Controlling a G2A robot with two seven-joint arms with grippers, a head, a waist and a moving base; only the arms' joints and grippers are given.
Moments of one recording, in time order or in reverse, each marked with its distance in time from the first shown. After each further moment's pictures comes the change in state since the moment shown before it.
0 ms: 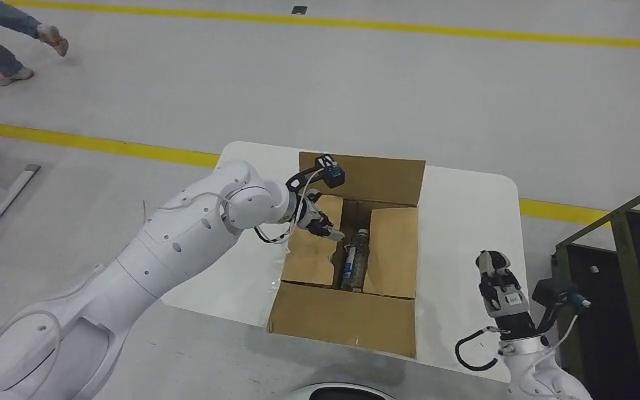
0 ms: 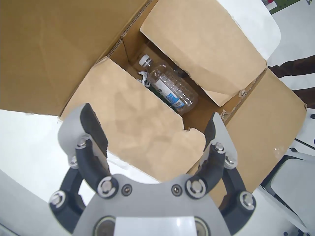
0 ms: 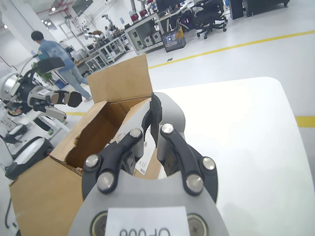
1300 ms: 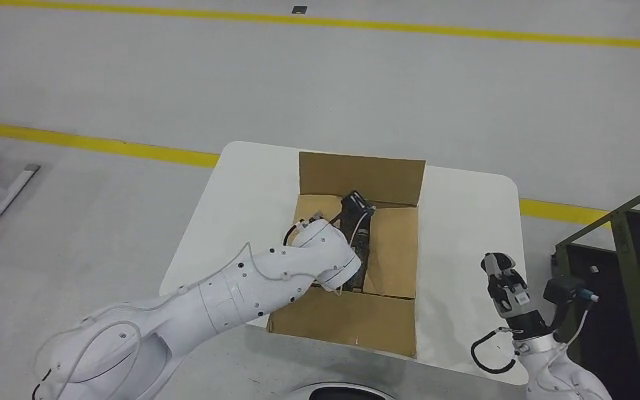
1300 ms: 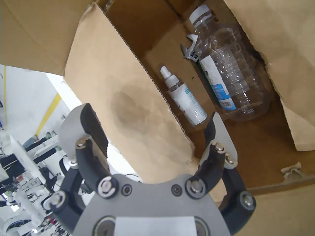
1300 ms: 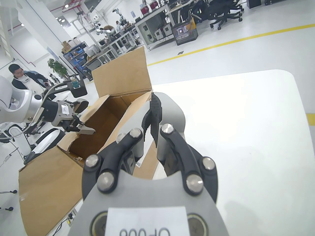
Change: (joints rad) left arm 0.088 -0.231 0.184 -0.090 0.644 0.648 -0.303; right arm 0.024 -0.012 0.093 0.099 -0.006 -0.207 0.081
